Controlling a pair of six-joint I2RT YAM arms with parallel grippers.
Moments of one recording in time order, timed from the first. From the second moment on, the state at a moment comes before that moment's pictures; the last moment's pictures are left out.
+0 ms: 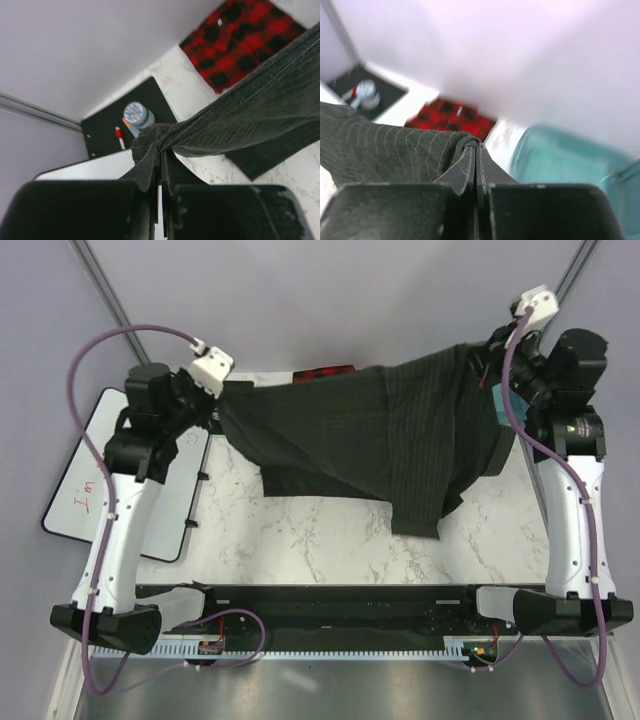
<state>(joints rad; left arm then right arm) -0.16 1.19 1.48 -0.65 0.15 0.51 -0.05 1.28 1.63 -0.43 -0.51 -0.07</state>
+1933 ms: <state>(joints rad) -0.15 1.81 1.20 -0.11 0.22 0.54 -0.04 1.81 1.19 0.02 -0.45 -0.22</state>
